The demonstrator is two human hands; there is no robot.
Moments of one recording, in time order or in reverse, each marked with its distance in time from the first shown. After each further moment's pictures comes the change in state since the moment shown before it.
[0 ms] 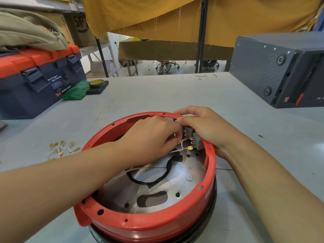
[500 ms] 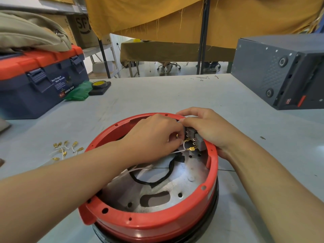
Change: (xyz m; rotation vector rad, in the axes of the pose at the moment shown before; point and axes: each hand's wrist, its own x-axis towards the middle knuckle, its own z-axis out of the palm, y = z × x) left_hand 0.002 -0.002 -0.001 -0.063 0.024 -0.017; right_hand 0.000 0.001 -0.001 -0.033 0.005 -0.016
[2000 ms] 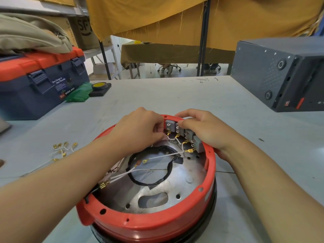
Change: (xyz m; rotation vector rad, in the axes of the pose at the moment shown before) left_hand 0.002 -0.023 -0.011 0.063 0.031 -0.271; right_hand 0.000 -0.001 -0.002 -0.154 -0.007 -0.031
